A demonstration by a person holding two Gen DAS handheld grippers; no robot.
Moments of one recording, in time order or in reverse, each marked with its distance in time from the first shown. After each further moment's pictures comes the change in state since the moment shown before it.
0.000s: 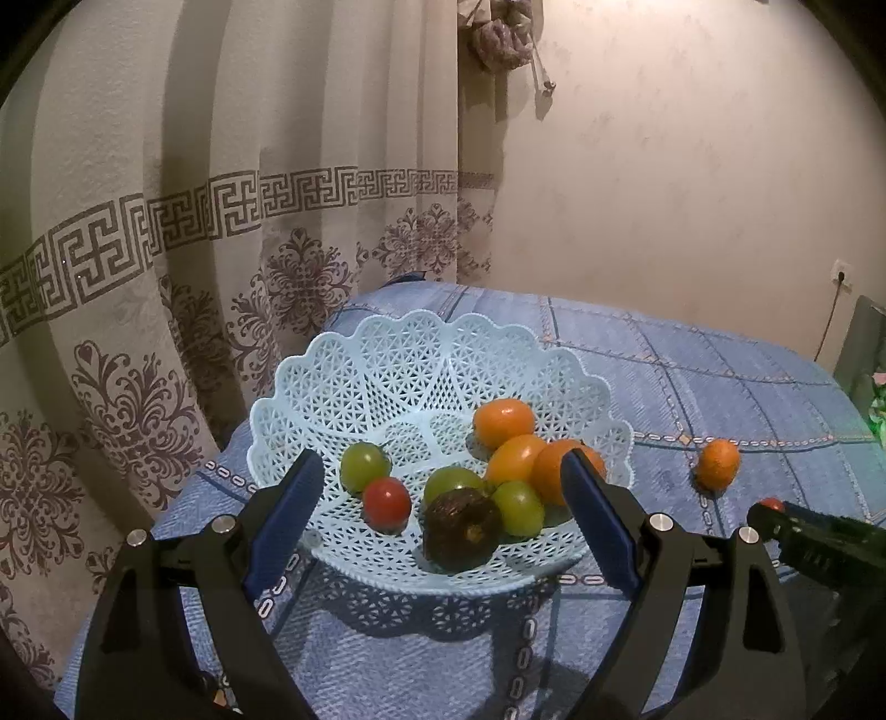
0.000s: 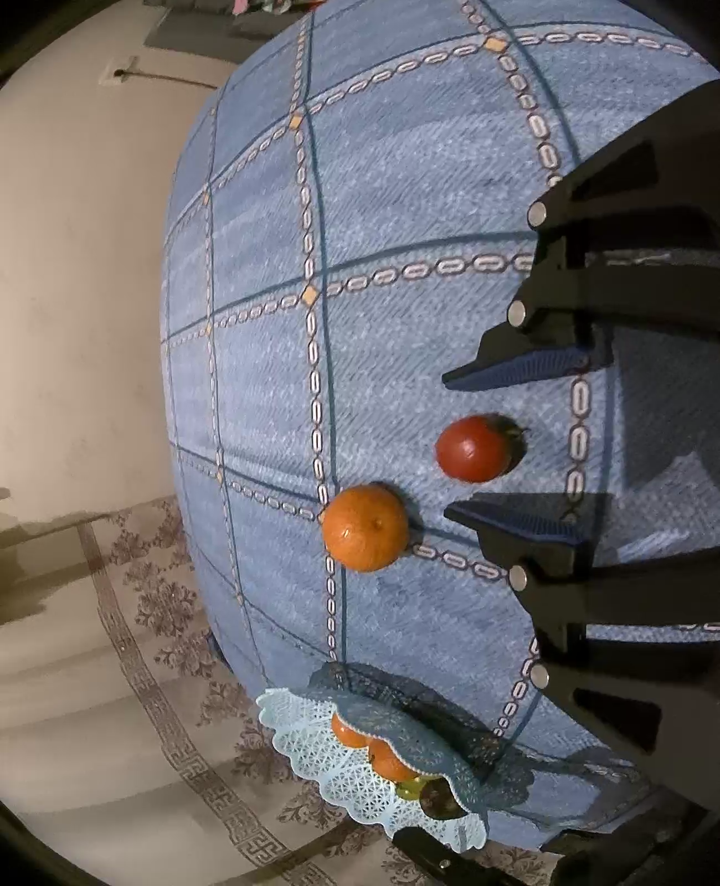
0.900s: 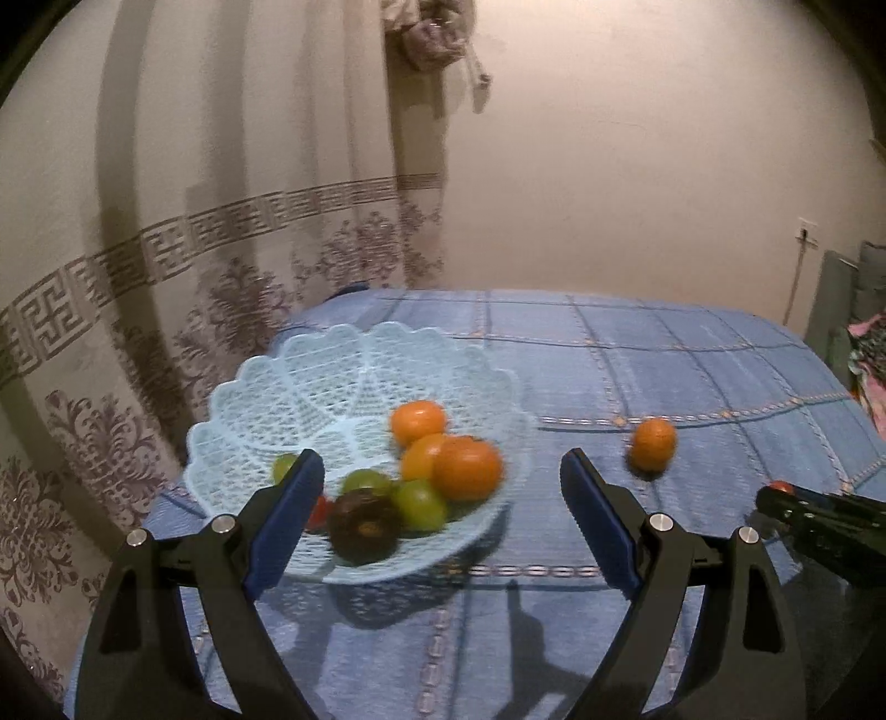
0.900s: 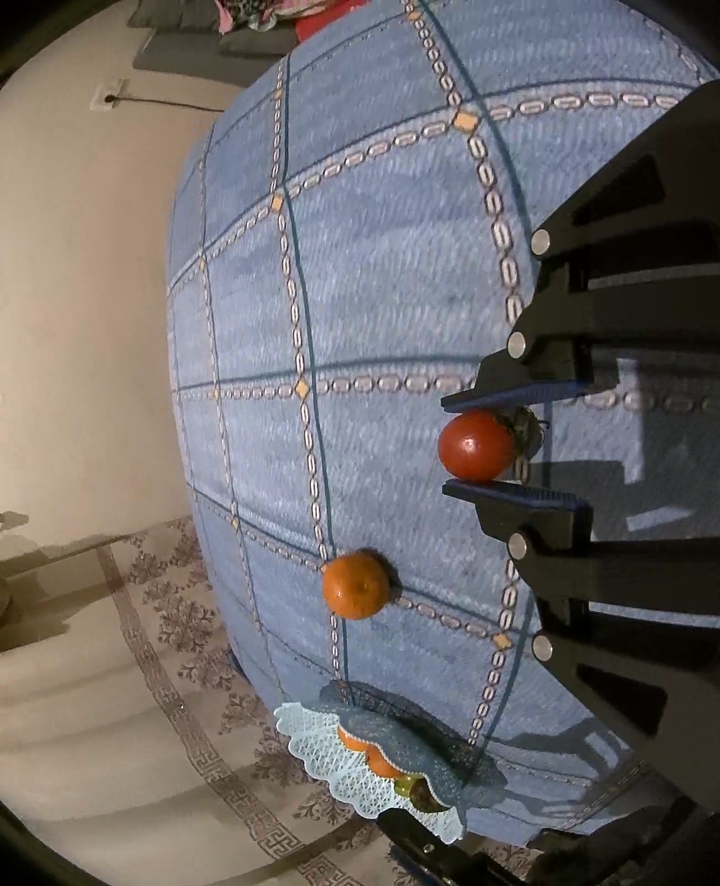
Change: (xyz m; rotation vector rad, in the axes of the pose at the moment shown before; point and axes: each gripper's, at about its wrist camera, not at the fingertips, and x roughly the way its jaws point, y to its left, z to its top) left arm -0.018 -0.054 0.005 0.131 0.003 -0.102; right arm -0.038 -0.047 -0.016 0.046 -0.035 -0.021
